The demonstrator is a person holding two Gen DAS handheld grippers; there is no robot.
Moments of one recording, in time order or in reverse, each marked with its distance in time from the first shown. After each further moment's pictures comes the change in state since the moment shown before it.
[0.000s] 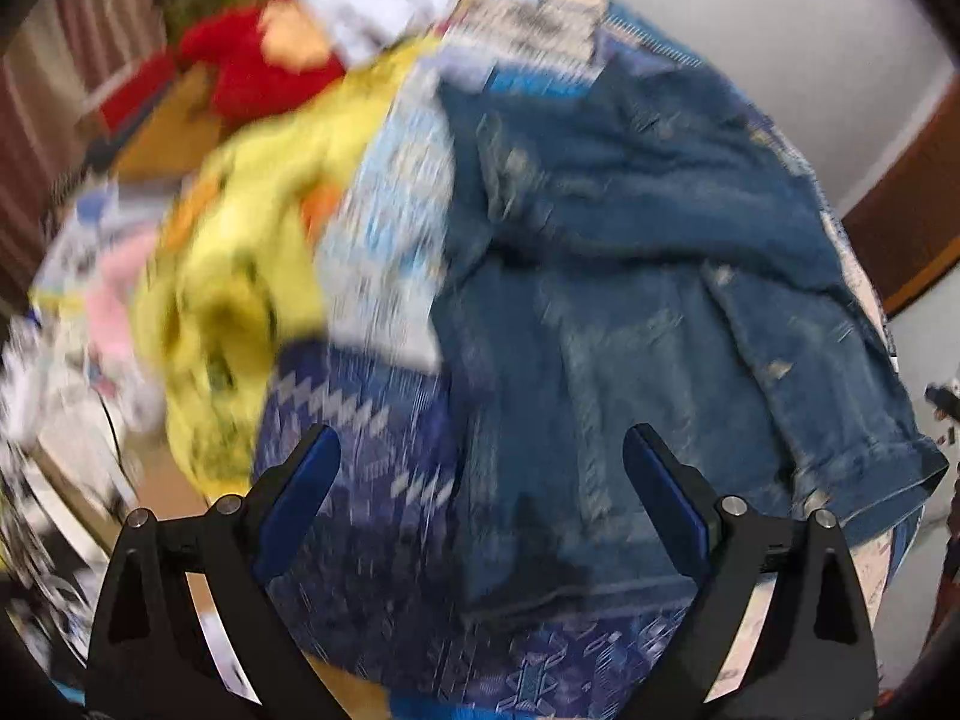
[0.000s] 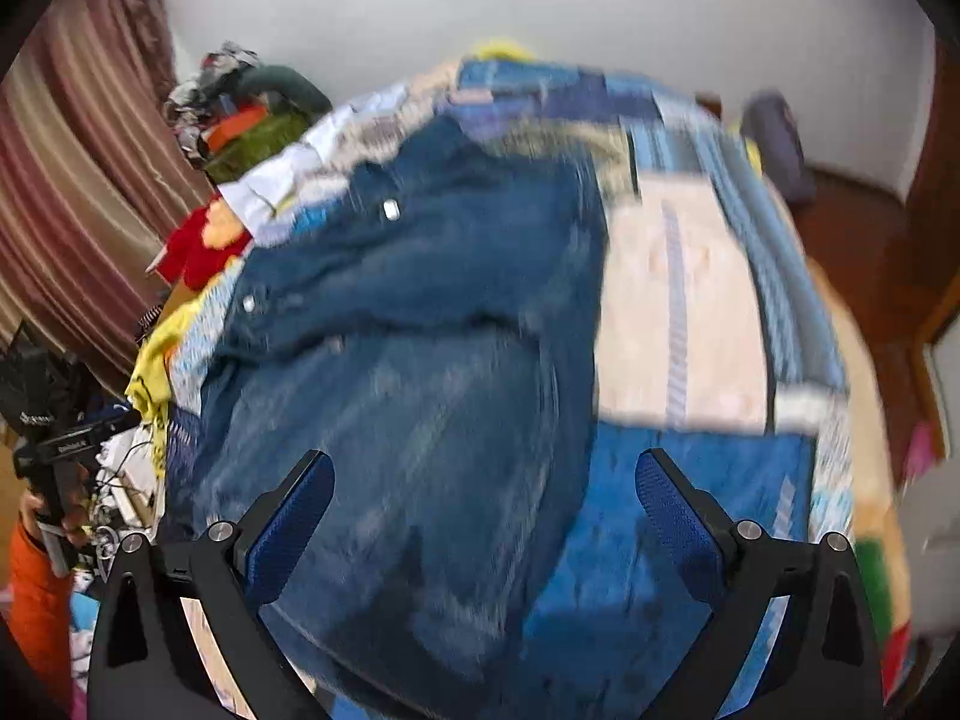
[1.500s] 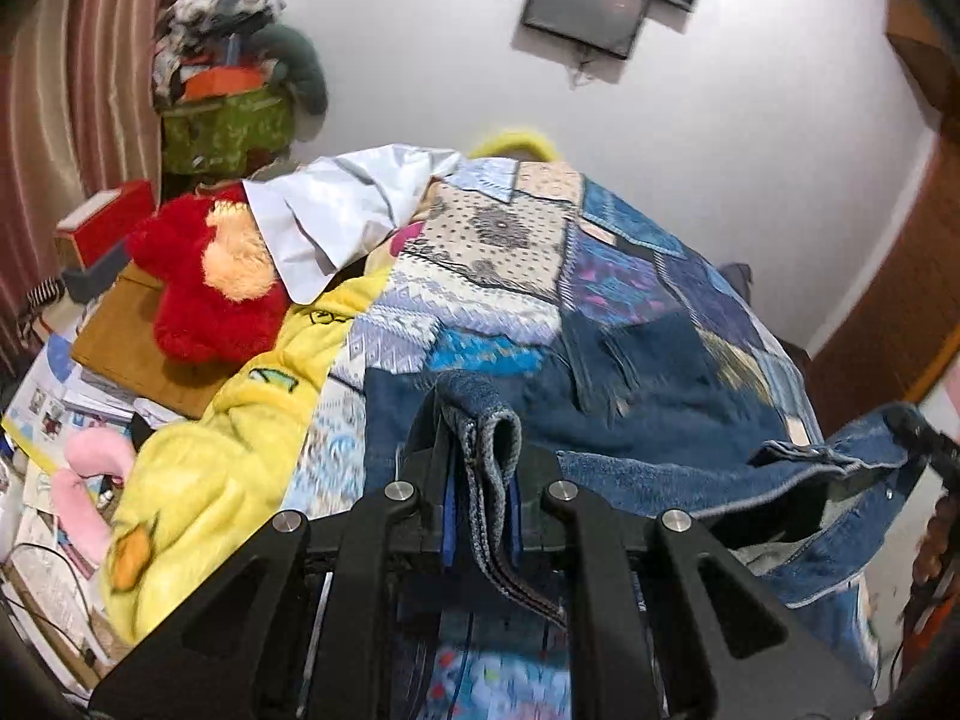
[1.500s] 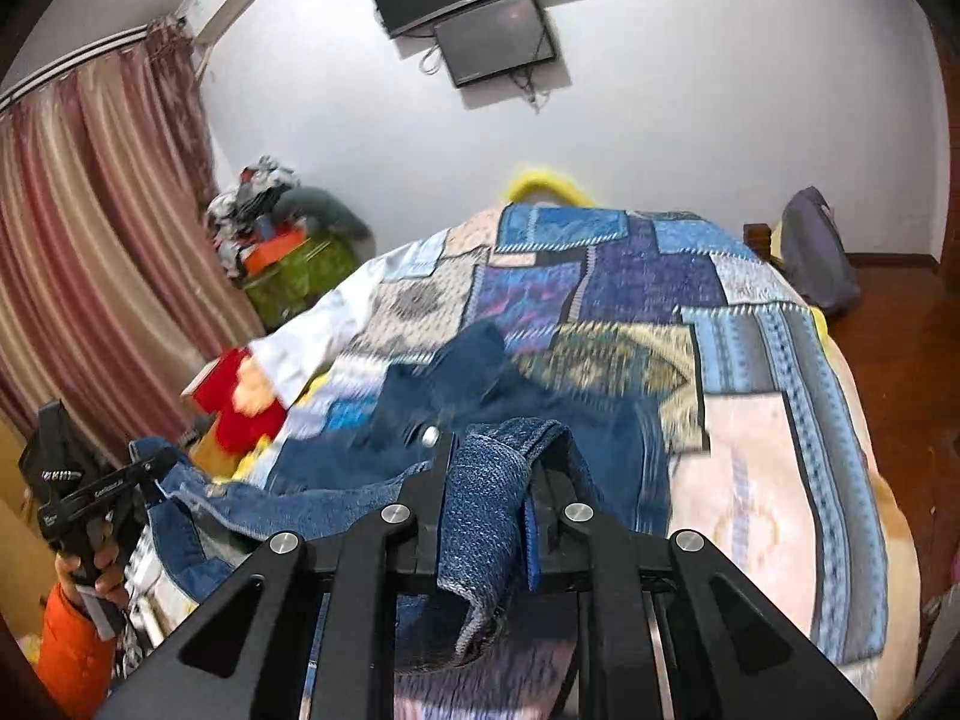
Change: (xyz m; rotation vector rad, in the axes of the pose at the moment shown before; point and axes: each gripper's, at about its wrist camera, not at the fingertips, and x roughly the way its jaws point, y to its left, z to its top) left arm -0.023 -0.056 0.186 -0.038 -0.379 -0.056; right arm 0.019 0.022 0.189 -0.022 -0.347 0.100
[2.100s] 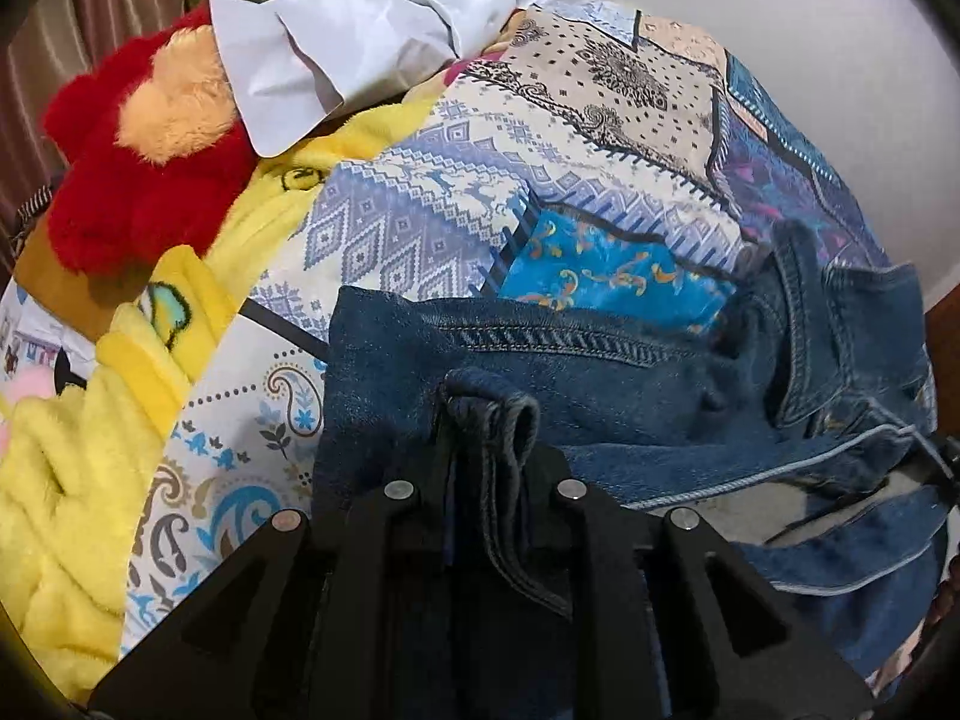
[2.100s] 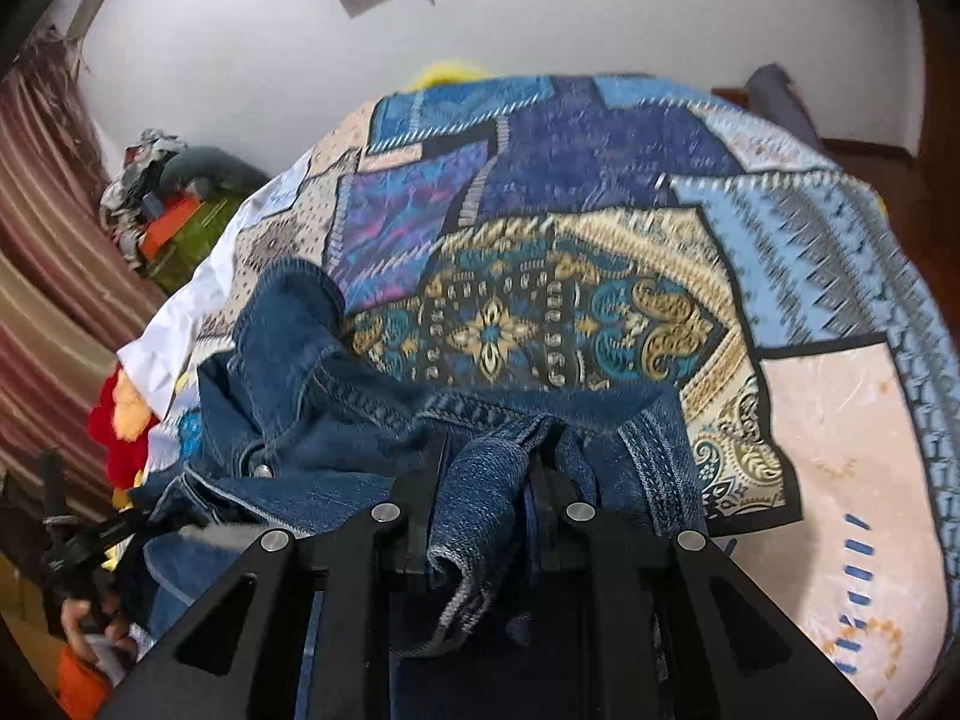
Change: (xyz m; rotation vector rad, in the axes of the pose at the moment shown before) left arm 0.205 0.035 -0.014 -0.072 0.274 0.164; right arm 0.195 -0.084 -0.010 0.160 0.225 -0.077
